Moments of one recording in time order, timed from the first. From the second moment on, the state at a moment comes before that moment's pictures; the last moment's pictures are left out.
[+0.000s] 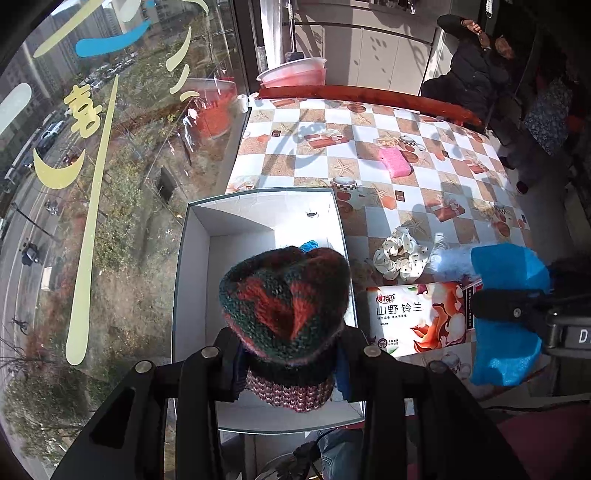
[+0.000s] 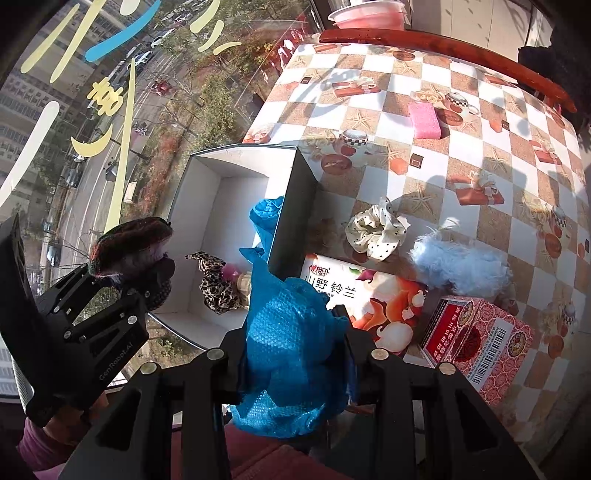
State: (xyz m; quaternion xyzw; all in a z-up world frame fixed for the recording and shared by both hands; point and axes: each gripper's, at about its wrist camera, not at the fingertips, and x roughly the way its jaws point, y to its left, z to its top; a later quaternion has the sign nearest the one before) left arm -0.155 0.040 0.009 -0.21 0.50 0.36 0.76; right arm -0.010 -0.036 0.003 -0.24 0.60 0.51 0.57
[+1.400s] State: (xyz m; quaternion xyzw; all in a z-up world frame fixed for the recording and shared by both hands) left arm -0.213 0.052 -0.012 -0.29 0.50 0.42 0.70; right arm -0.068 0.010 -0.024 -0.33 0.60 0.55 0.48
